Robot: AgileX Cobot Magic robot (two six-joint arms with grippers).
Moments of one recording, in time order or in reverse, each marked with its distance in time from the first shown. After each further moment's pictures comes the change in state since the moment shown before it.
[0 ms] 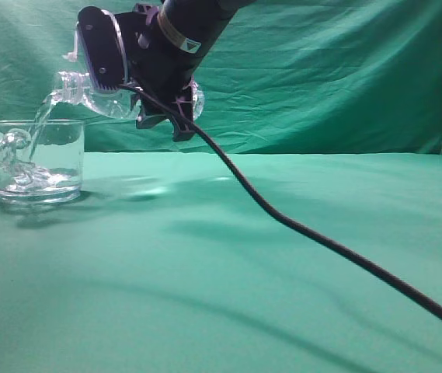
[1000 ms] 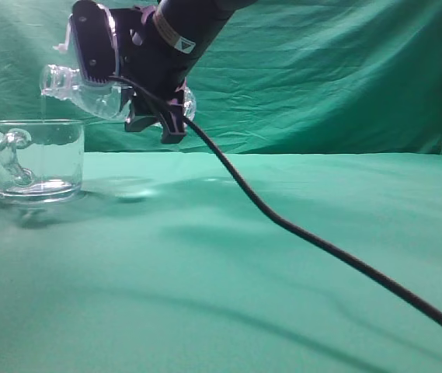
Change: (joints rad) left arm 0.000 0.000 0.000 0.000 0.000 0.000; right arm 0.000 0.000 0.000 0.062 -0.062 -0.002
